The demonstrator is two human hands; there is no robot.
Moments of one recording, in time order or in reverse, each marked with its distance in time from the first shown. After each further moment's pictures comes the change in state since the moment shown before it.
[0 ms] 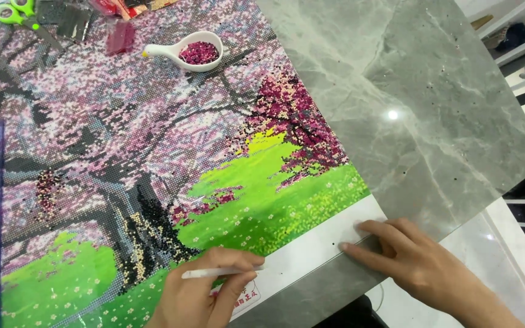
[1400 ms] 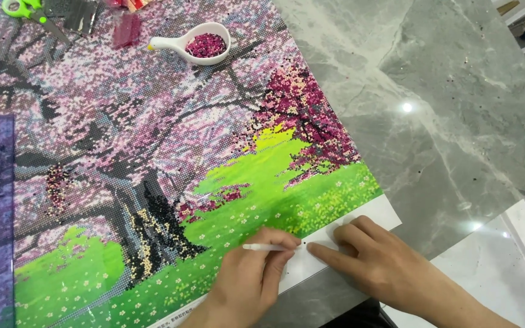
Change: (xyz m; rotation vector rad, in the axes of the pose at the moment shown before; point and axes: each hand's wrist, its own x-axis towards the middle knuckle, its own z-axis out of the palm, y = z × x) left_hand 0.016 -0.024 0.053 -0.054 -0.088 -0.035; right_hand 0.059 -0.027 0.003 0.140 0.032 -0.081
